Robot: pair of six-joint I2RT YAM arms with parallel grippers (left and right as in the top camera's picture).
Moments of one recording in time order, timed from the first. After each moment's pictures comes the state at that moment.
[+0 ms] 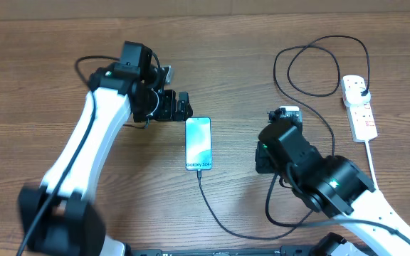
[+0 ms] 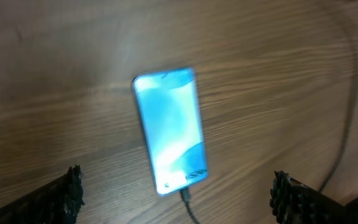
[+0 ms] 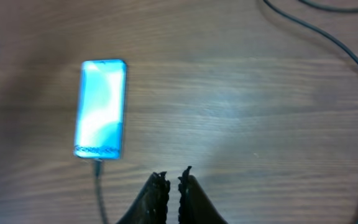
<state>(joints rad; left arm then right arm) -0.24 1.61 1.44 -1.01 0.35 -0.17 0.70 1.13 1.08 -1.00 0.27 0.66</state>
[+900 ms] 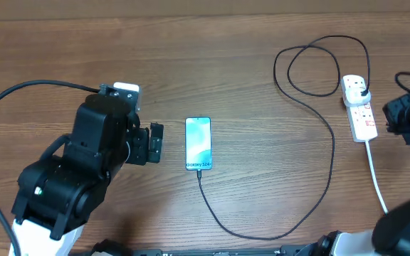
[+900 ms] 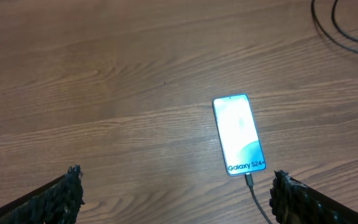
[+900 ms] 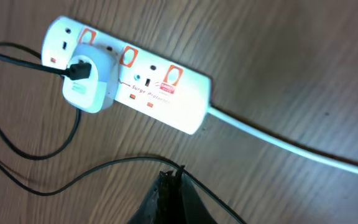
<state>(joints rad) -0.42 1.10 1.47 -1.23 -0.20 -0.21 -0.49 1.65 1.44 -1.10 -0.04 0.65</state>
